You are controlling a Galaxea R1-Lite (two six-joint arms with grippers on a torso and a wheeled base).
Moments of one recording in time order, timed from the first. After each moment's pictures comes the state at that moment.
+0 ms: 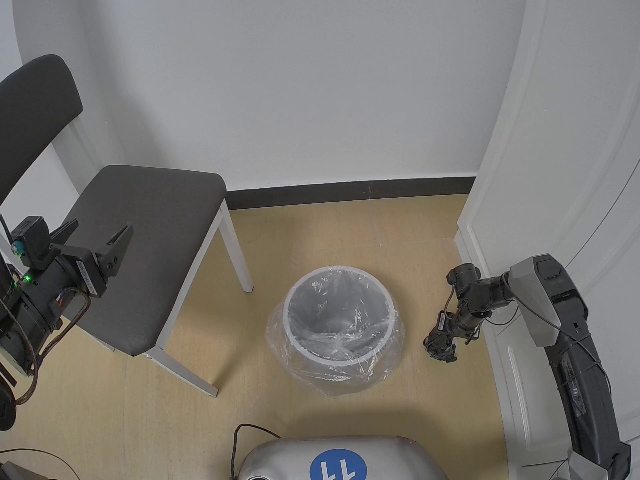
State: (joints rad) left arm -0.21 1.28 -0.36 -0.95 0.11 0.02; right arm 0.12 2.88 -1.99 0.23 -0.09 0.43
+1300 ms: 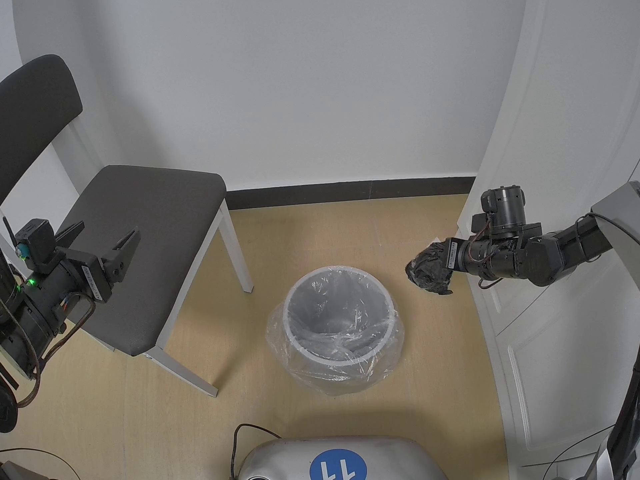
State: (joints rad) left arm -0.24 1.28 -0.35 -0.95 0.11 0.03; right arm 0.27 2.10 -1.21 -0.33 0.00 0.31
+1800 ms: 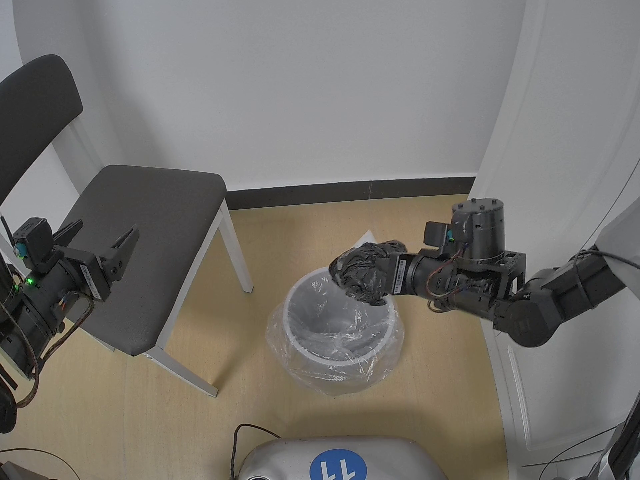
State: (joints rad) left arm -0.24 1.27 -0.35 -0.95 0.11 0.04; right arm 0.57 1.98 -0.98 -0.69 -0.01 0.37
